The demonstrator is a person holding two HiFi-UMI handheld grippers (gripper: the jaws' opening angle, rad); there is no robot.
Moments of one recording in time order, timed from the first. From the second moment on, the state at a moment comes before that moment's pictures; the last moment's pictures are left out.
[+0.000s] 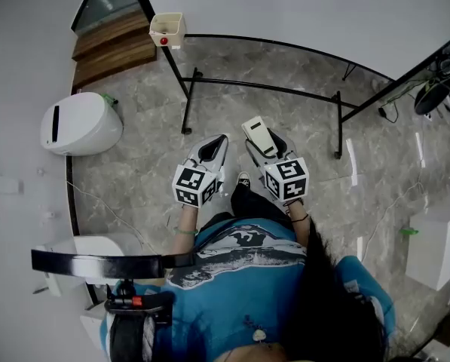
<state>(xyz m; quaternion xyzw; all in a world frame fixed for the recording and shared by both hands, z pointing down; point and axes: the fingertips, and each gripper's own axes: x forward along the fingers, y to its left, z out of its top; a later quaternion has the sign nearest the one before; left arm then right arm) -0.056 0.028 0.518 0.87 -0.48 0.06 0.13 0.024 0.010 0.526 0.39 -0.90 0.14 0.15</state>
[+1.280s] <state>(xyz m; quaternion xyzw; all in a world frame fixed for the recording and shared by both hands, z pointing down) -0.027 -0.204 0.508 0.88 -0.45 0.08 0.10 0.080 -0.224 0.509 0.47 -0.87 0.13 0.11</state>
